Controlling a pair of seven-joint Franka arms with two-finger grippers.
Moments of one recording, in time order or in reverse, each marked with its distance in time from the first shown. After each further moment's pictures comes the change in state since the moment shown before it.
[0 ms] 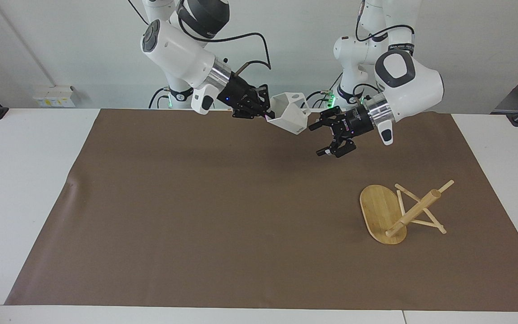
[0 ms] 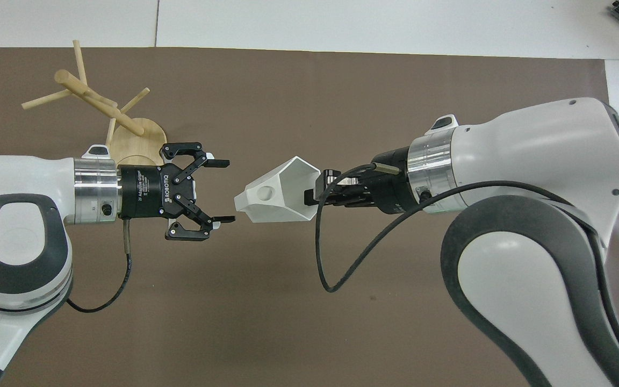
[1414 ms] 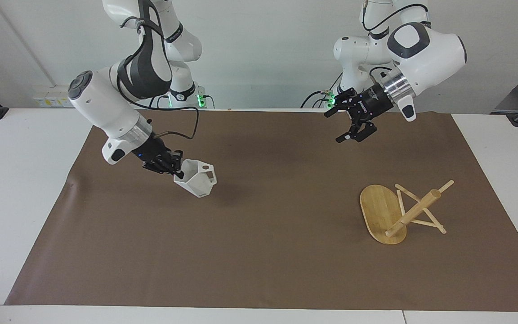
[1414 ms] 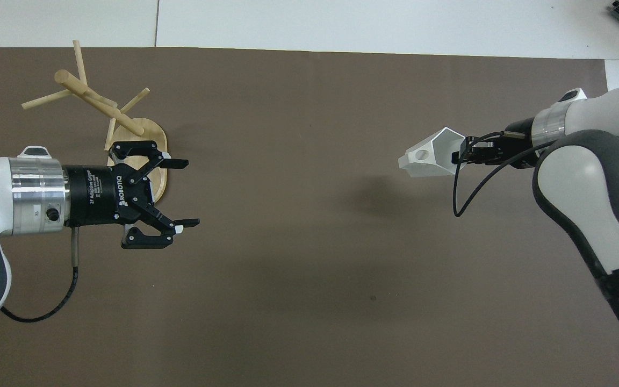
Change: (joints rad) left arm 0.023 -0.118 -0.002 0.008 0.221 0.008 -0.245; right arm -0.008 0.133 -0.268 -0.040 -0.390 0.076 -0.123
